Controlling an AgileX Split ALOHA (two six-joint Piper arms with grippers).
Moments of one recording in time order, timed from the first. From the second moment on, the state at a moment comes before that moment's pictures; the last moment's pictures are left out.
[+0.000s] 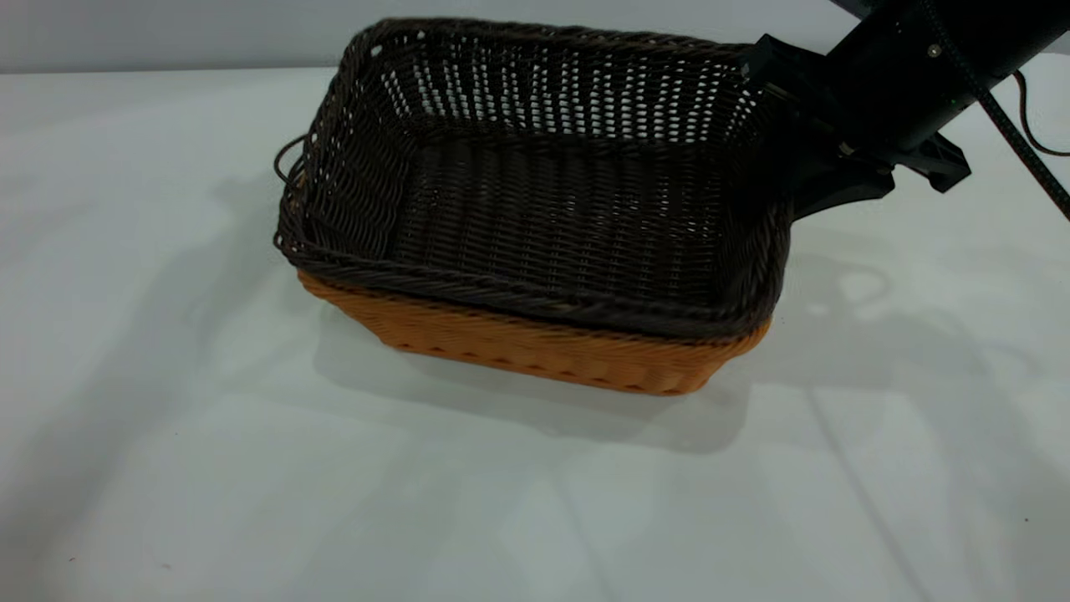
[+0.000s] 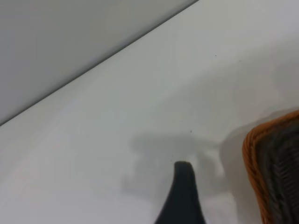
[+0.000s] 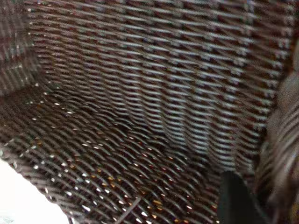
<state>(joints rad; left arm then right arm) -0.25 1.93 -1.76 -0.09 0.73 0.36 0.19 2.03 -1.02 1.07 0.60 -0.72</state>
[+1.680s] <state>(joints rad) -0.25 0.92 -1.45 -0.09 1.17 0.12 0.19 0.24 -0.77 0.33 1.12 -0.33</state>
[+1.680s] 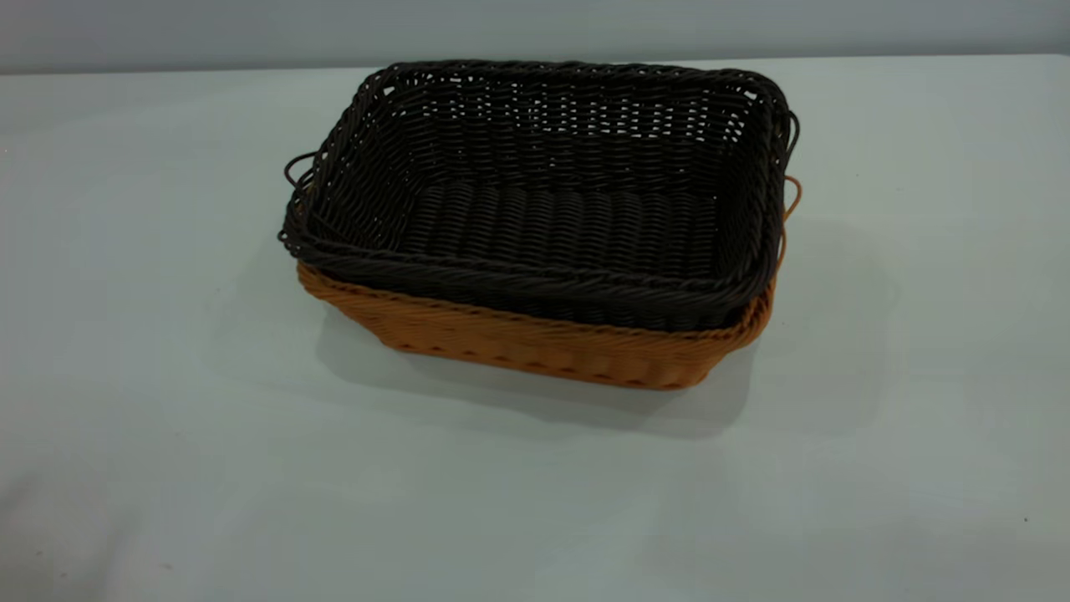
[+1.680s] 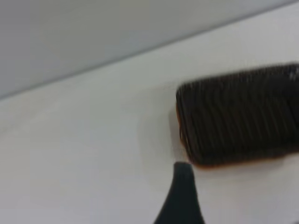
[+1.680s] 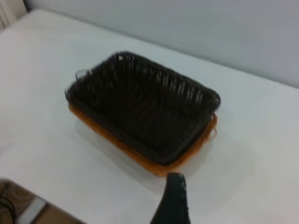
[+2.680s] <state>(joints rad) -0.25 0.05 -0.52 -0.09 1.14 0.07 0.19 -0.02 -0.48 0.20 1.15 -0.32</state>
